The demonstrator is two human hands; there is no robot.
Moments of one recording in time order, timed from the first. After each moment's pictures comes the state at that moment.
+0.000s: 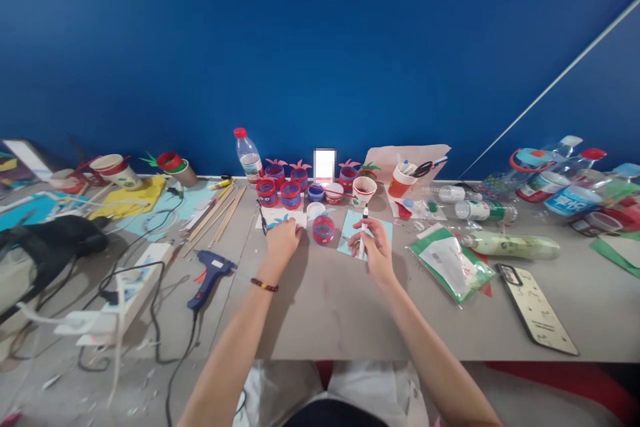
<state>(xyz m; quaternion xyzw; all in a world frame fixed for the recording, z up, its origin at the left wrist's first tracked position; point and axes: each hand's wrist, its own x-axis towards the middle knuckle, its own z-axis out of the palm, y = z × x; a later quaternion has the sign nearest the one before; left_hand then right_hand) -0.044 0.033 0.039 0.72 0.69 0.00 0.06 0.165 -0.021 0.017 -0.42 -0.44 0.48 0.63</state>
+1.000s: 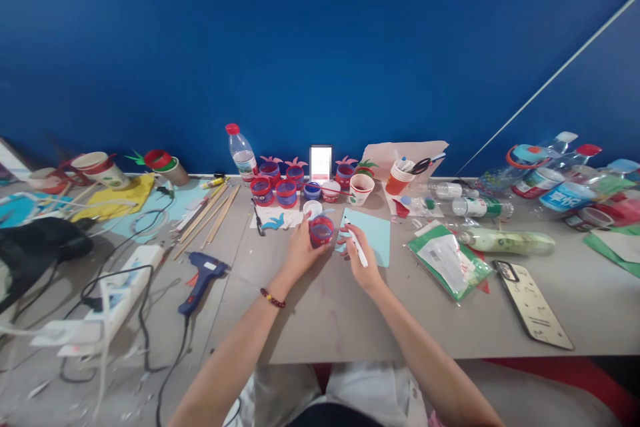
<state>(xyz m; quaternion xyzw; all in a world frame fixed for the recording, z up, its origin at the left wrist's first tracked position) -0.015 0.024 -0.017 0.70 0.52 0.39 0.29 0.155 -0.024 -0.026 -0.50 -0.54 0.40 0.54</state>
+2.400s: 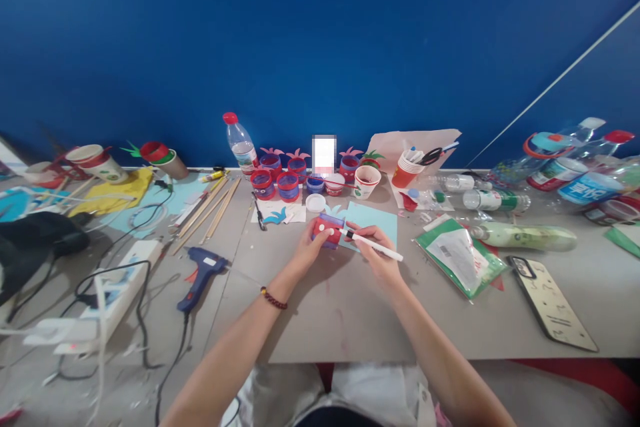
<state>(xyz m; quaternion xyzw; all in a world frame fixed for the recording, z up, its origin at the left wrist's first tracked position) 0.002 0.008 -0.004 0.41 0.43 0.46 0.66 0.164 -0.034 0.007 -0.42 -0.49 0.48 0.60</state>
